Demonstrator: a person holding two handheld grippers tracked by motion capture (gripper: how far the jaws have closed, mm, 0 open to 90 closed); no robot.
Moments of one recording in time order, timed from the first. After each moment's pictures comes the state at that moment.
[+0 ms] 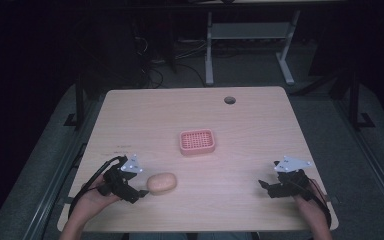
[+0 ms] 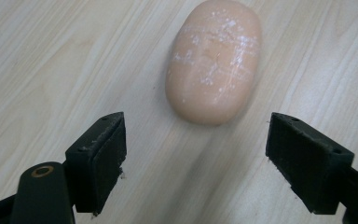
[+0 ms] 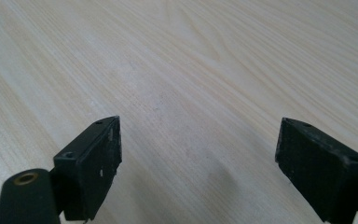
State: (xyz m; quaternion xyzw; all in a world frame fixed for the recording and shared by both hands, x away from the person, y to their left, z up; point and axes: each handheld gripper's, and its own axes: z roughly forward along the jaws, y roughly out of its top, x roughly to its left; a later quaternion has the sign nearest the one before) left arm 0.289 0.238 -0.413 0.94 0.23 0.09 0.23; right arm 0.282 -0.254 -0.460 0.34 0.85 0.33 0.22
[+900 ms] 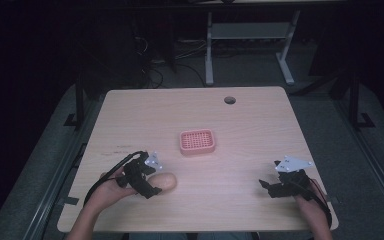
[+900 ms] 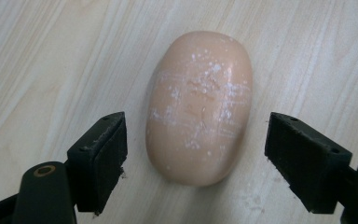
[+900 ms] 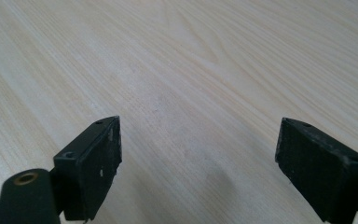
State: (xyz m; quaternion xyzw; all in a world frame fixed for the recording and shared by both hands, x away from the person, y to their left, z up) left arm 0.313 0.192 -0.420 0.96 0.19 0.06 0.19; right arm 0.281 -0.255 -0.459 0.34 0.85 0.34 0.22
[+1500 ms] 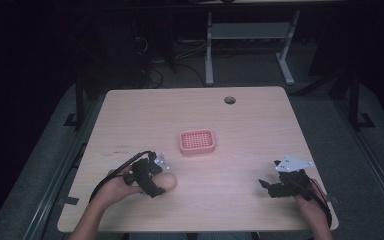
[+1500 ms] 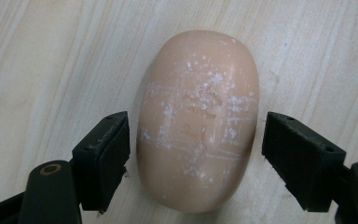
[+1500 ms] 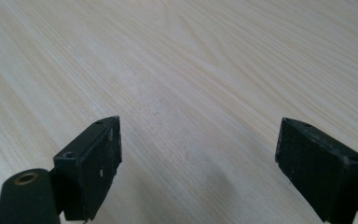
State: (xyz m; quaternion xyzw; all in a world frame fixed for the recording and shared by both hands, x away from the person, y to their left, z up) left arm 0.323 0.177 -0.432 0.97 0.18 0.04 0.16; right arm 0.281 -0.255 -0.458 0.34 0.85 0.34 0.22
